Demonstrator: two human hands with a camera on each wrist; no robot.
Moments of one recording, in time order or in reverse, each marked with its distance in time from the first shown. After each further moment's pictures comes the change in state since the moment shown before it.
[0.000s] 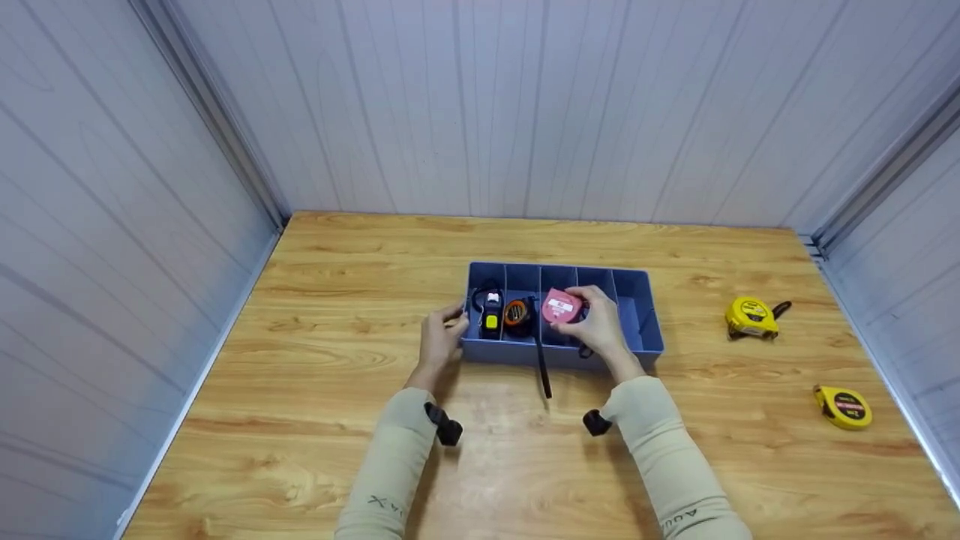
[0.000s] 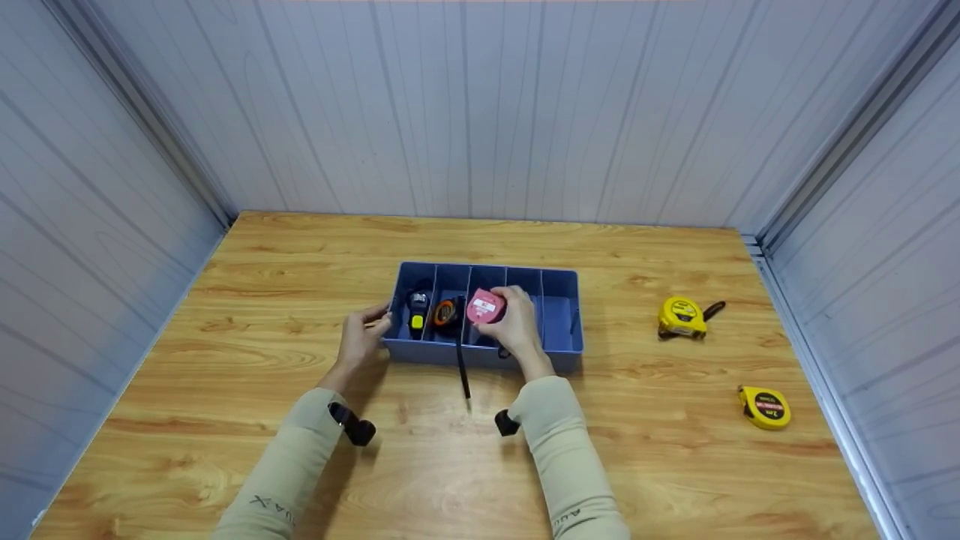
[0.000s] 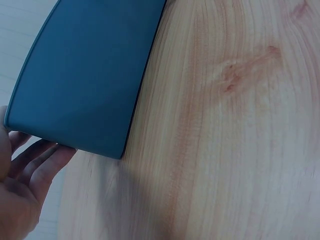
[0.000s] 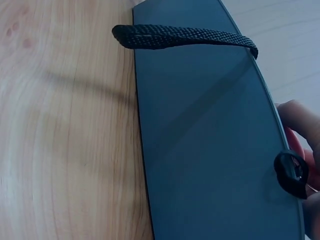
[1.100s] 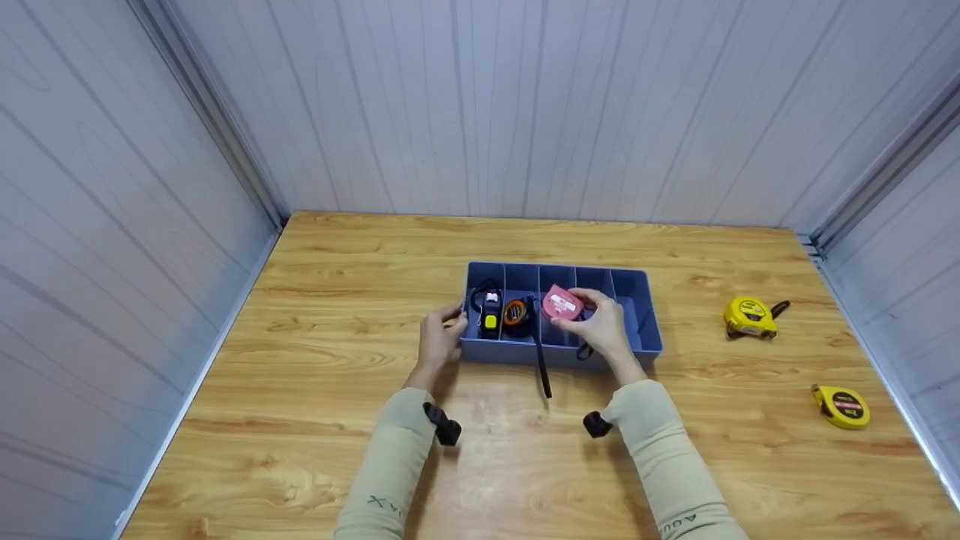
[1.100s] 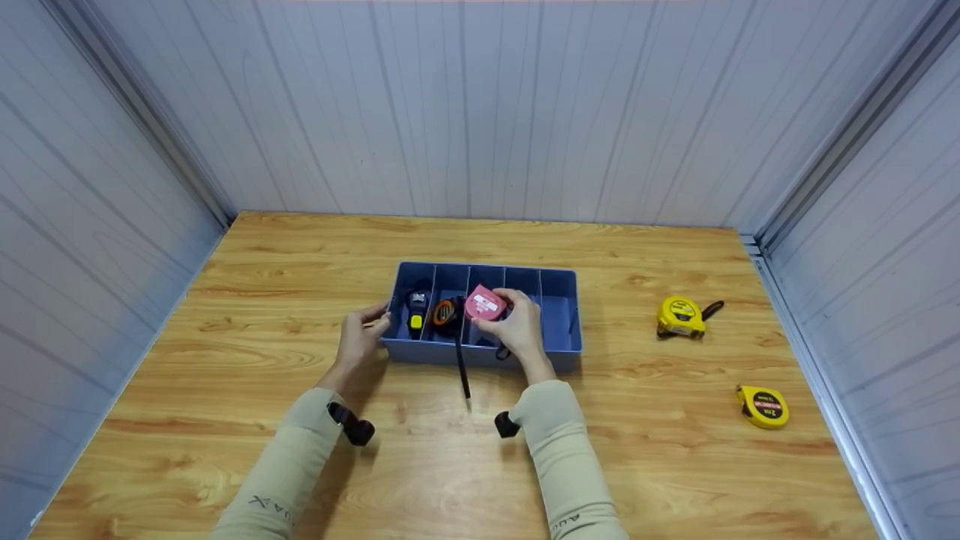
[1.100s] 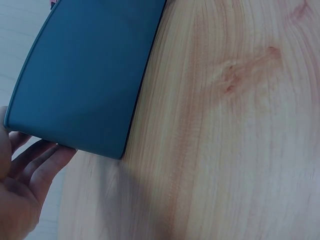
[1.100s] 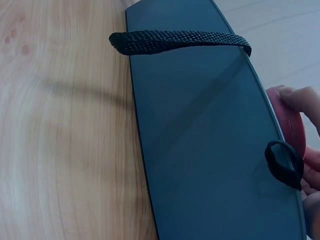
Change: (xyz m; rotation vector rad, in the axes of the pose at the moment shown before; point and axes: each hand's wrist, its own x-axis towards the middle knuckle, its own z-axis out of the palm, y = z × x) left_hand -0.001 0.002 0.001 -0.068 -0.010 -0.055; right_hand -0.004 0.001 -0.004 0.126 0.005 0.172
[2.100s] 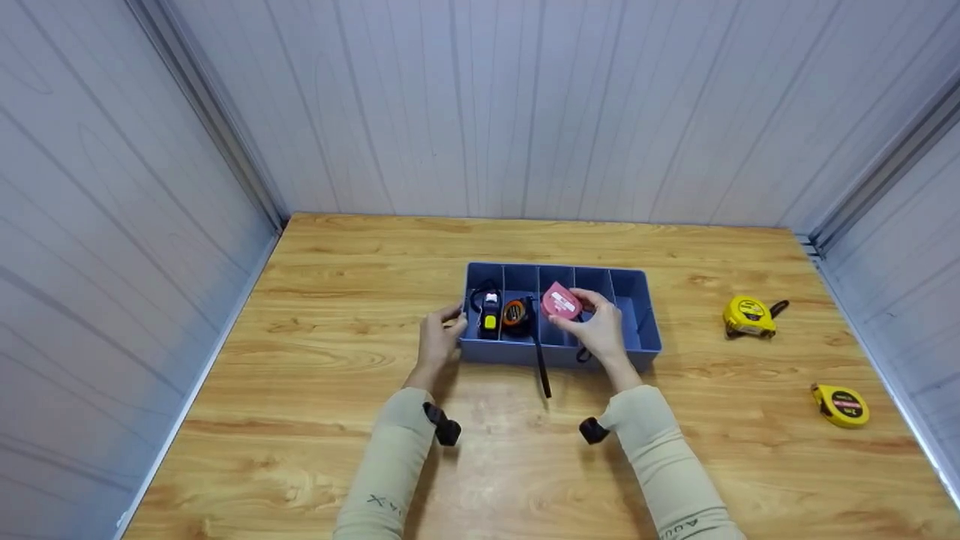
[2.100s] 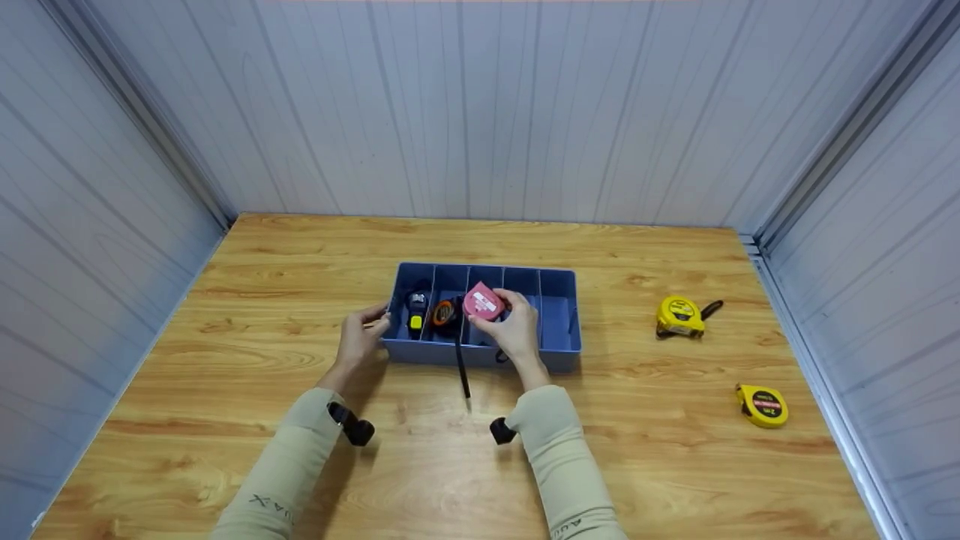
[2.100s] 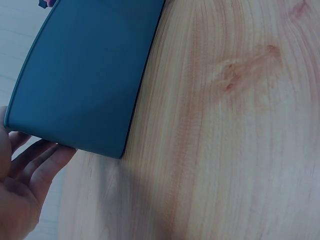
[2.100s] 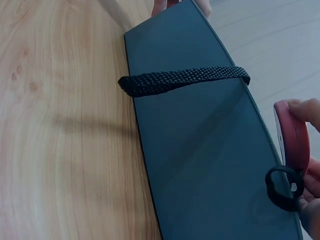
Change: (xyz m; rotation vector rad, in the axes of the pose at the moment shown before) left_hand 0.001 -0.002 0.001 0.056 0.023 0.043; right_hand -0.008 -0.007 0.004 0.083 0.097 -0.023
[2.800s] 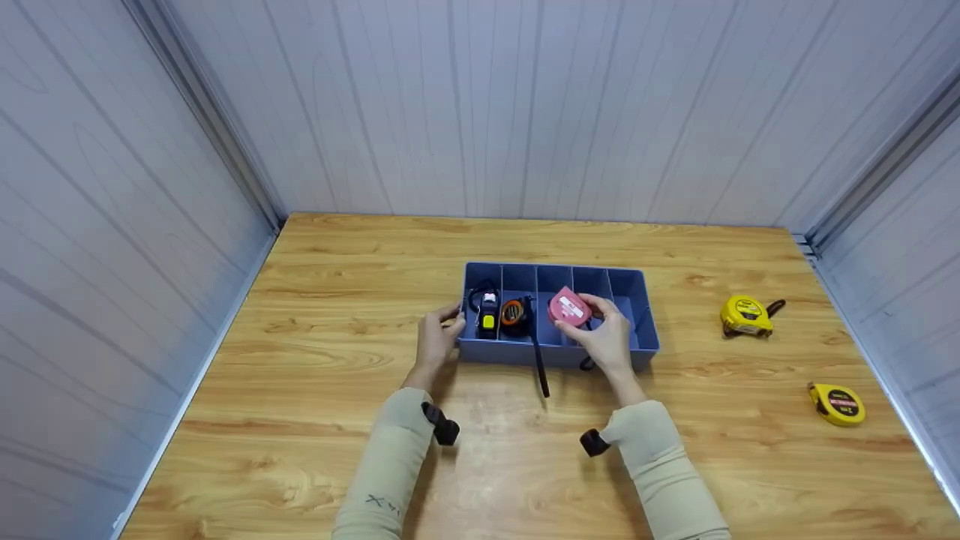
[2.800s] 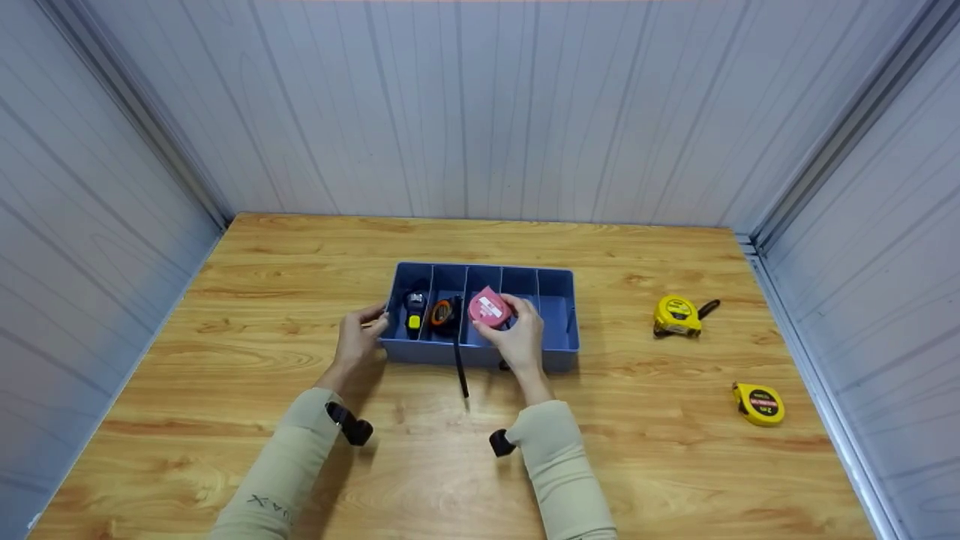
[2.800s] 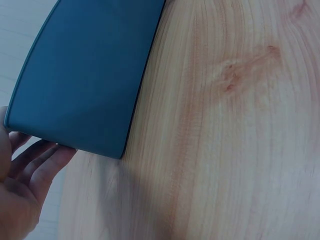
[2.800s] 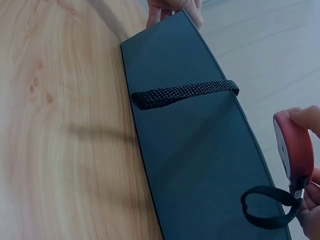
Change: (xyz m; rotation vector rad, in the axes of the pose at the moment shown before) left_hand 0.001 0.000 0.000 0.021 -0.002 0.005; right_hand -0.017 -0.004 -0.008 -0.005 0.095 -0.035
